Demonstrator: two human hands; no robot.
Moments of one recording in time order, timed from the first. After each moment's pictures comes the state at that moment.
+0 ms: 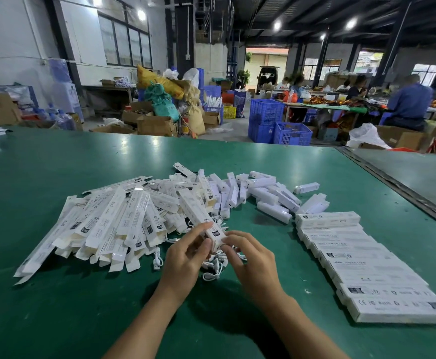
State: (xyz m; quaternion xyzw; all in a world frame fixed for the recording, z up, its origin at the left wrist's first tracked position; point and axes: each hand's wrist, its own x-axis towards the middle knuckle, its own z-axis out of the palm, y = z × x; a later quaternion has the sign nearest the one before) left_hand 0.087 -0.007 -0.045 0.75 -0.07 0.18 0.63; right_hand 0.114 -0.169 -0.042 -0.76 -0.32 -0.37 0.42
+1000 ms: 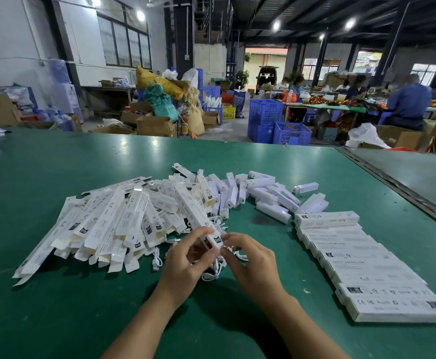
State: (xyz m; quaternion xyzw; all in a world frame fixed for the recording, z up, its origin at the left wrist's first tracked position) left_hand 0.080 -0.006 -0.041 0.76 -0.12 0.17 0.61; right_hand 0.114 -0.175 -0.042 -0.76 -0.34 -0.32 0.45
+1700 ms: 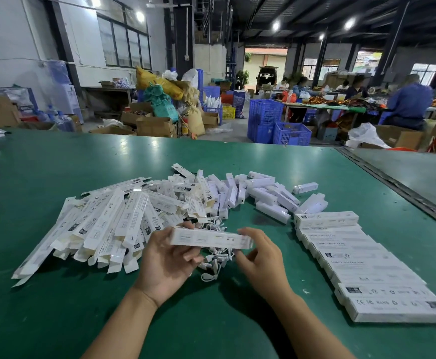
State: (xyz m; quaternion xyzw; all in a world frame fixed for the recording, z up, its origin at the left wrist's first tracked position) left_hand 0.080 0.016 -0.022 0.33 -0.08 -0.05 0.94; right_hand 0.127 -0.192 -0.052 -0.85 -0.21 -0.19 0.45
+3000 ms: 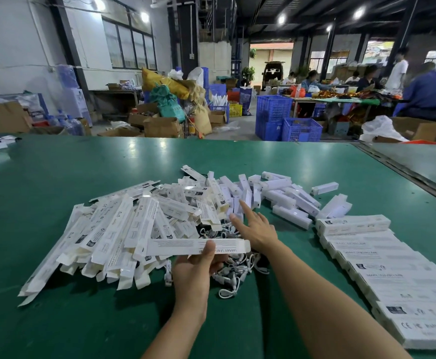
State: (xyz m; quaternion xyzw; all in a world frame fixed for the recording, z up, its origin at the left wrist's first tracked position) left_hand 0.104 -0.023 -0.047 0.49 0.11 0.23 0.83; right_hand 0.267 -0.147 -0.062 -0.95 -0.12 0.03 0.30
